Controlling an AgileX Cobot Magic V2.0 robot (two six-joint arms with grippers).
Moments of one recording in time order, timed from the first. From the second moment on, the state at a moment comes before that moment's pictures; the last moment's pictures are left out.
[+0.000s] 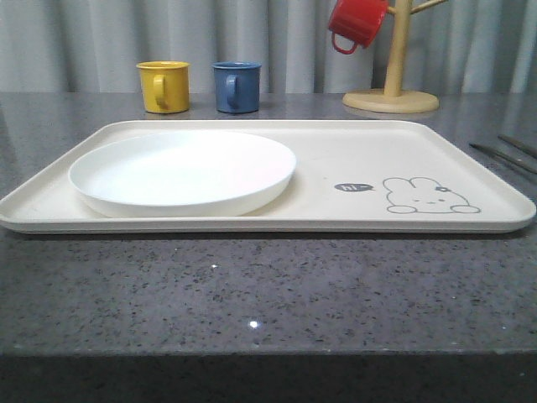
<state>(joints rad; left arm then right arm) -0.54 0.87 -0.90 -0.11 0.89 0.21 0.07 1.21 -1.08 0.01 0.98 0.03</state>
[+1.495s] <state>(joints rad) -0.54 0.88 -0.90 -0.11 0.89 0.21 0.07 1.72 -1.34 0.06 1.03 0.03</state>
